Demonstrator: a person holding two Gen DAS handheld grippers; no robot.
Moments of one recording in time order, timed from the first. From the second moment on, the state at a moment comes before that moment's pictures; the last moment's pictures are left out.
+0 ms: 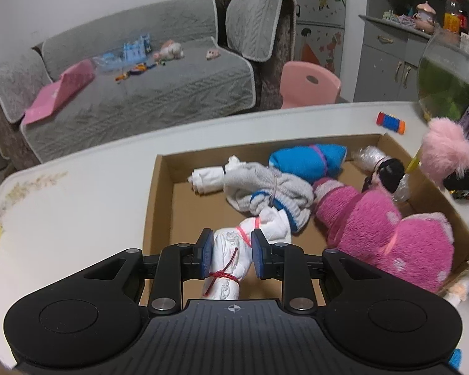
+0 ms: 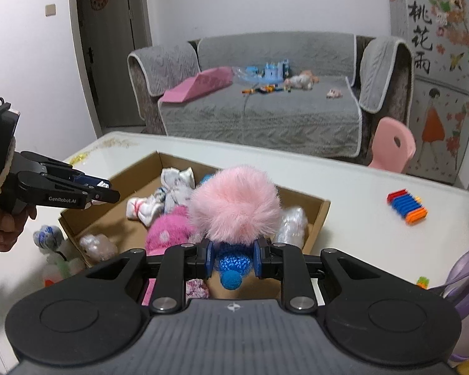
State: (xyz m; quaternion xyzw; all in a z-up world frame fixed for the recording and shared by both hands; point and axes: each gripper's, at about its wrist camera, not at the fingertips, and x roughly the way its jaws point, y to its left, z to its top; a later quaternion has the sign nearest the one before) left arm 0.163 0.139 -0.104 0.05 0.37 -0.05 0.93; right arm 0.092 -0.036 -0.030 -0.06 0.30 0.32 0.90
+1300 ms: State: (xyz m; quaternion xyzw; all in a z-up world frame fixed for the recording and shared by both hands) left arm 0.043 0.151 -0.071 0.04 0.29 0.00 0.96; right arm 0.030 -0.063 -0.025 -0.07 0.26 0.29 0.92
